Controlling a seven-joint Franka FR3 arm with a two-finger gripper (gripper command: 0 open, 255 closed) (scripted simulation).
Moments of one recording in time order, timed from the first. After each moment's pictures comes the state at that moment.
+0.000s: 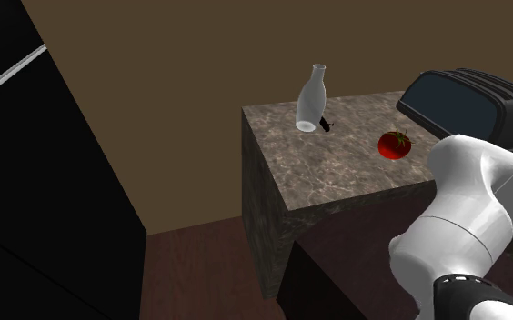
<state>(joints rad) -1.60 -1.78 -1.47 -2.67 -0.49 1.80 -1.62</state>
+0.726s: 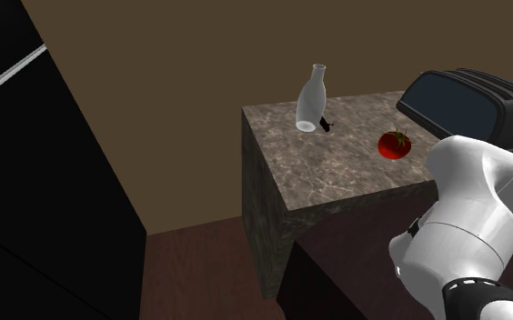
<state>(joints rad) -1.53 -1.78 -1.31 -2.63 -0.38 1.79 -1.54</state>
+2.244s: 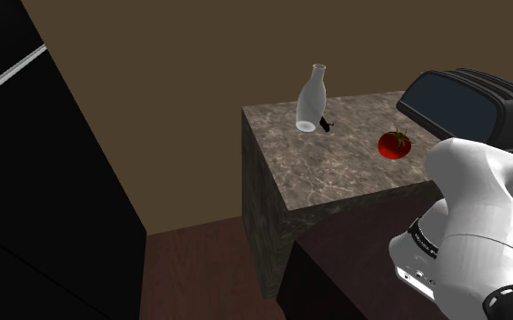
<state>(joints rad) -1.37 -1.72 -1.02 -2.47 -0.19 1.77 -1.38</state>
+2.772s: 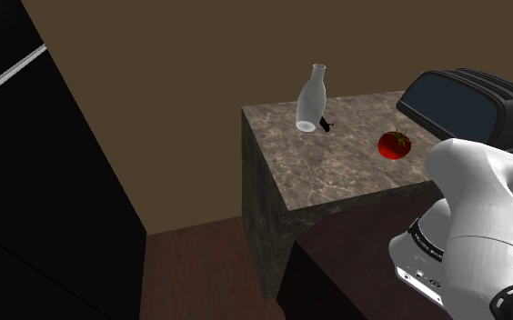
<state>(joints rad) -1.34 -1.69 -0.94 -2.53 -0.15 1.86 -1.33</state>
